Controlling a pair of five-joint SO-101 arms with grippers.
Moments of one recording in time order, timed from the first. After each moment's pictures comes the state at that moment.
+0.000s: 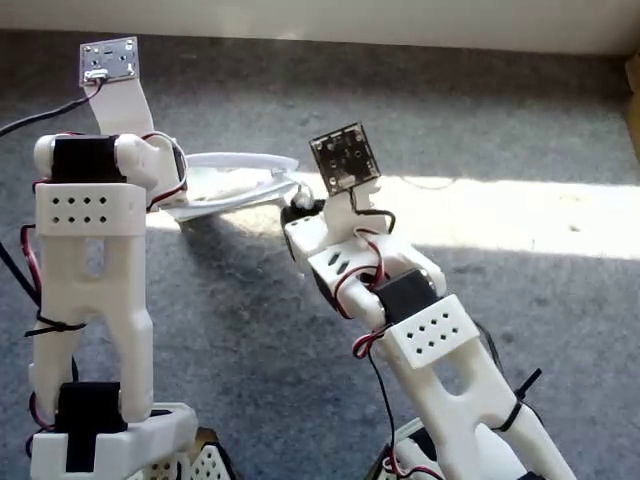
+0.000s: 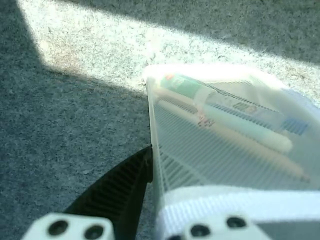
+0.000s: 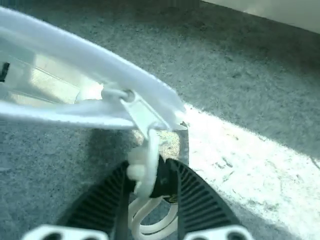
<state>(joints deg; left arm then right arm) -9.1 -10.3 -6.0 92.4 17.2 -32.3 -39.1 41.5 40.7 -0.8</state>
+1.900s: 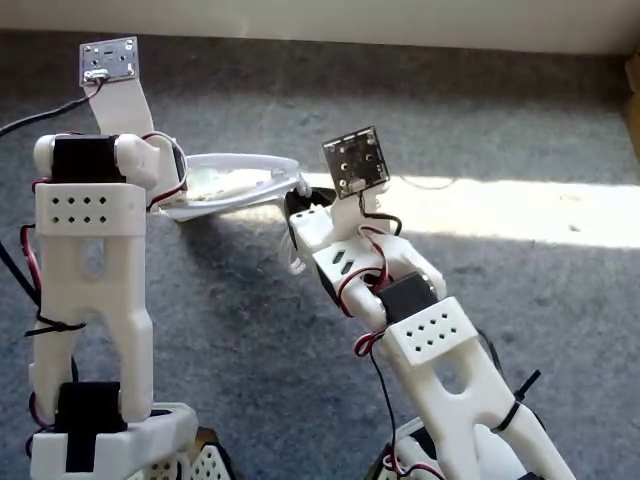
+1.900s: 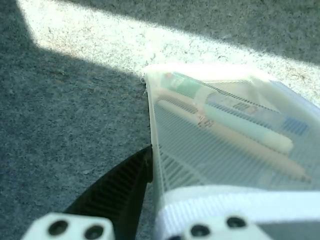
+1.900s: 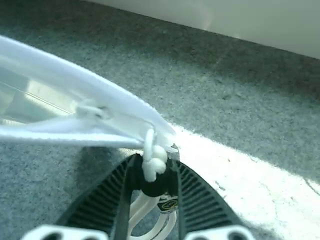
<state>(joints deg) -9.1 -10.3 -6.0 92.4 17.2 -30.4 -39.1 47.1 27.7 -0.4</state>
